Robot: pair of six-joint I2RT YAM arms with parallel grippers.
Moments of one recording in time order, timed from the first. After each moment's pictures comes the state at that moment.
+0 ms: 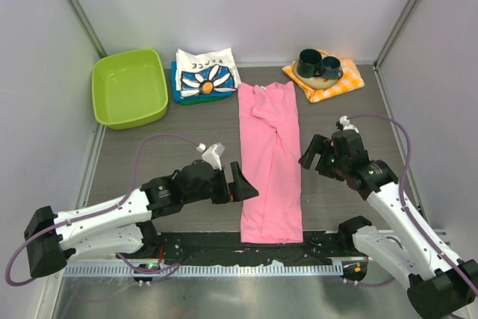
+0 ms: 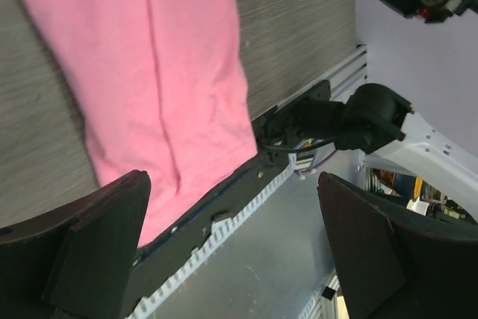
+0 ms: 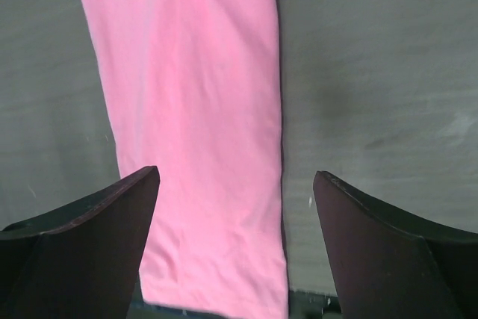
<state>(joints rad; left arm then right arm) -1.08 0.99 0.66 -0.19 0.00 -1.07 0.36 0.83 0.77 -0.70 0.08 0.64</state>
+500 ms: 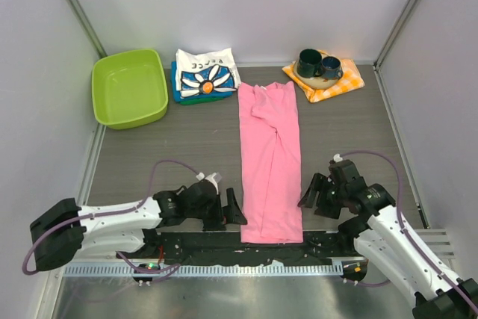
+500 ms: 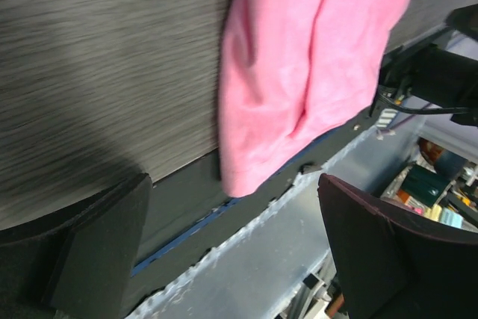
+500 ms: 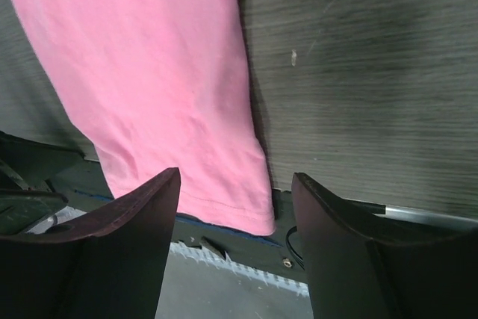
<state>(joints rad) -1.09 1.00 0.34 -0.17 0.14 -1.24 0.41 0.61 0.48 -0.92 -0.21 0.79</state>
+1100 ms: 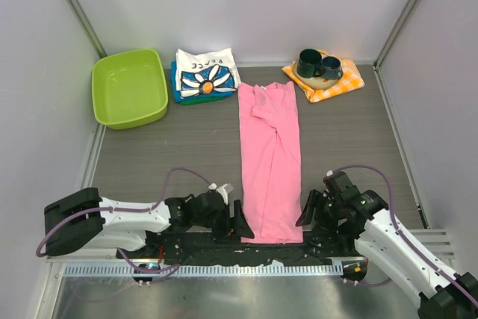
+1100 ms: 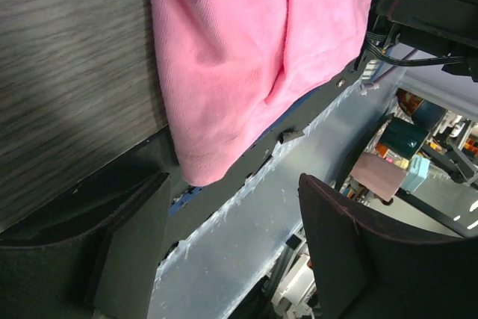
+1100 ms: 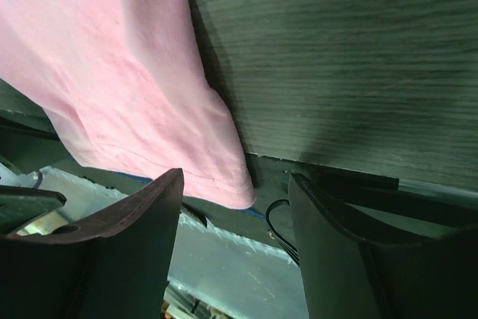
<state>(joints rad) -1.22 1.18 0.30 0.14 0.23 -1.36 0.47 0.58 0.33 -0.96 -0.33 0.85</state>
